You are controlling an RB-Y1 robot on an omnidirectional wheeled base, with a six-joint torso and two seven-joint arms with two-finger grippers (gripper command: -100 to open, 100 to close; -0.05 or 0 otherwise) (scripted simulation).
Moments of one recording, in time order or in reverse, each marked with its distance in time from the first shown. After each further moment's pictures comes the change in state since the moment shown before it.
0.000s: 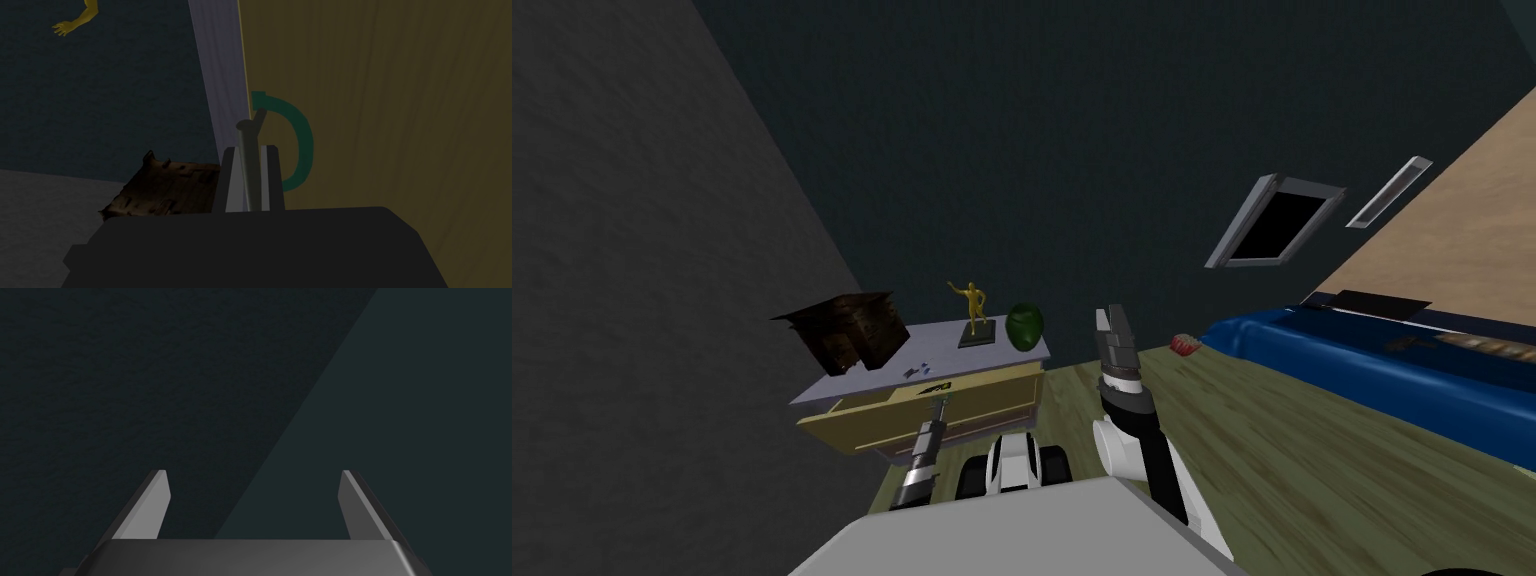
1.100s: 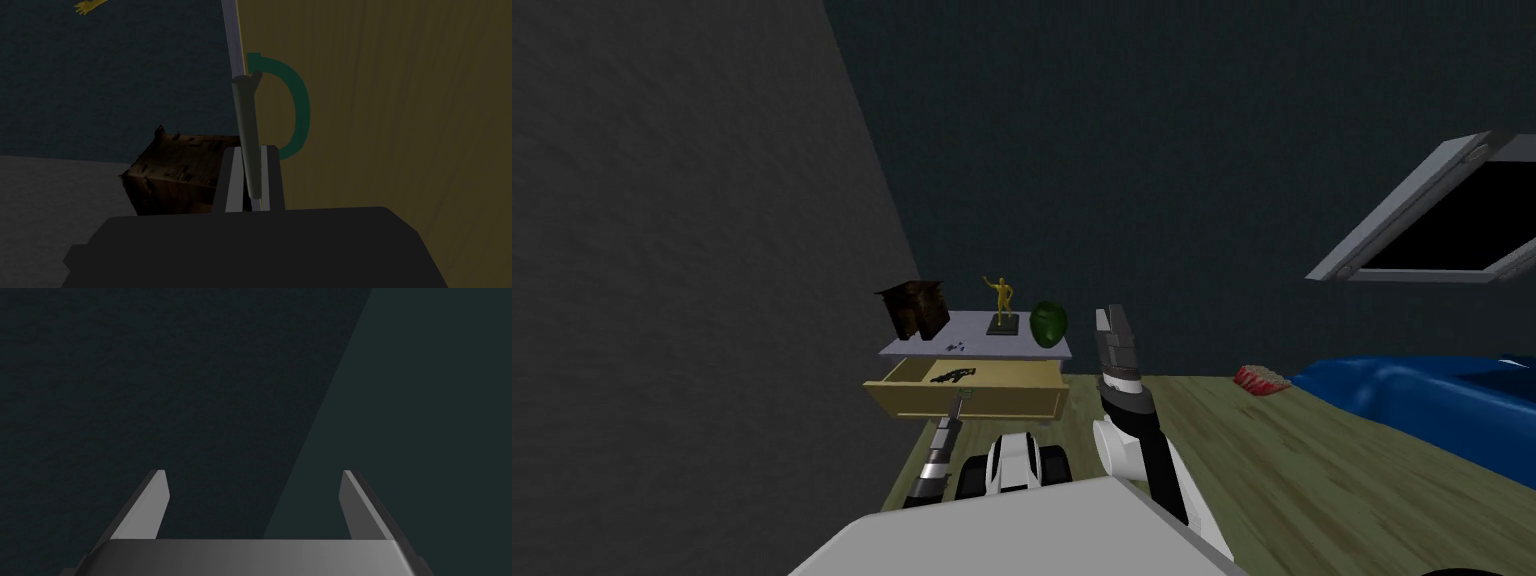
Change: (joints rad) left arm 0.017 0.041 -0.189 -0.049 -0.001 0.040 -0.009; right arm 0.000 0.000 0.000 0.000 0.000 0.000 0.000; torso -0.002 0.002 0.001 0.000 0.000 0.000
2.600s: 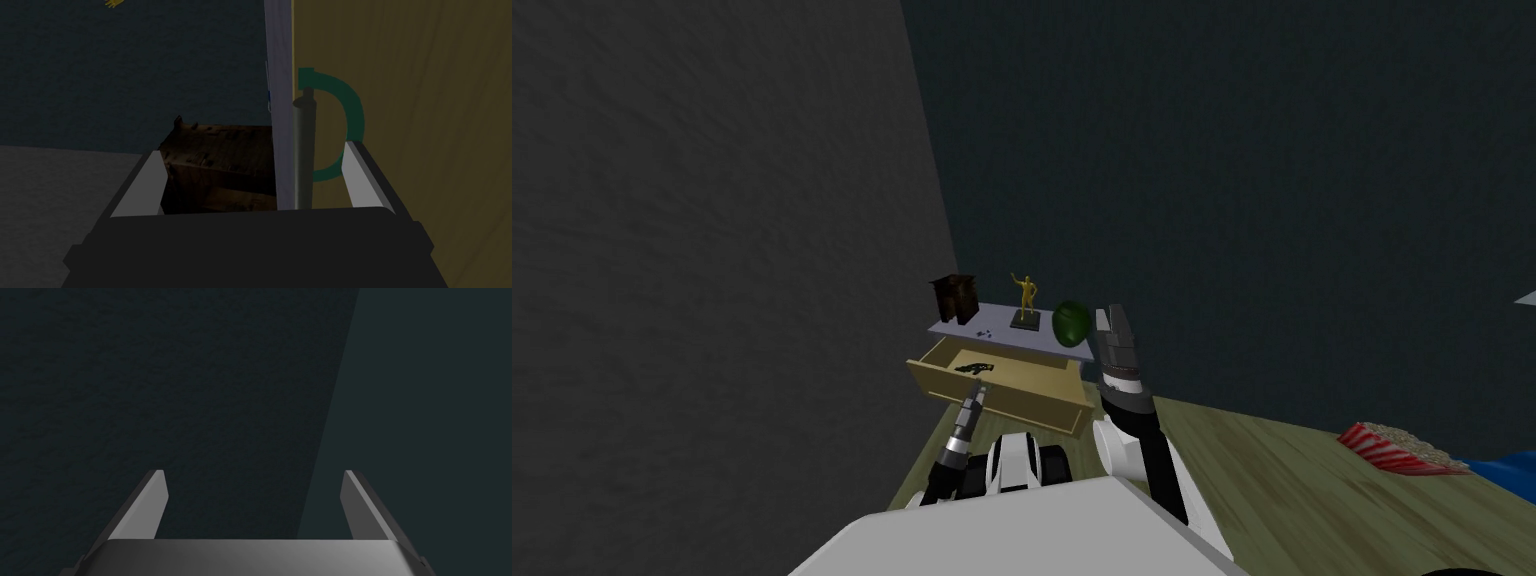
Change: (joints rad) left arm -0.009 0.020 -0.179 -0.191 -0.002 0.184 -0.007; right arm 0.000 0.000 0.000 0.000 0.000 0.000 0.000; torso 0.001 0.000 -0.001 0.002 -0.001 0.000
